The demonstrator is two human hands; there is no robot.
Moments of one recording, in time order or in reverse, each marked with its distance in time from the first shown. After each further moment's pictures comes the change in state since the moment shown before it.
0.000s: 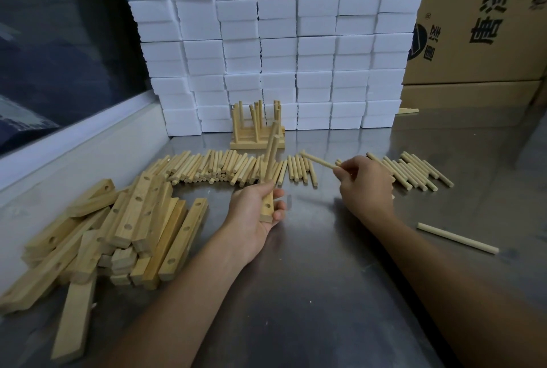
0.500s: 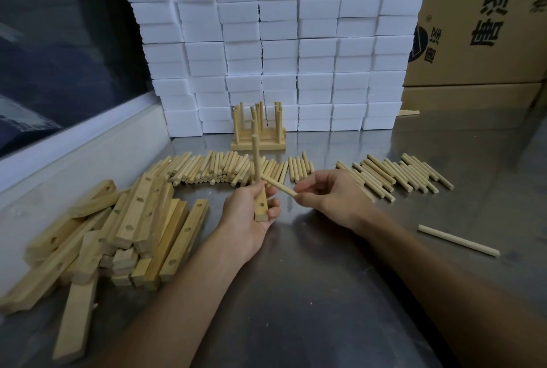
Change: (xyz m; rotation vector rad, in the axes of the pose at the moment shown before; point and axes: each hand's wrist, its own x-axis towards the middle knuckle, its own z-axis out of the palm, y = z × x) left_hand 0.003 0.004 -0.003 -0.130 0.028 -0.001; right_hand -0.022 -0.030 -0.003 0.556 -0.574 -0.028
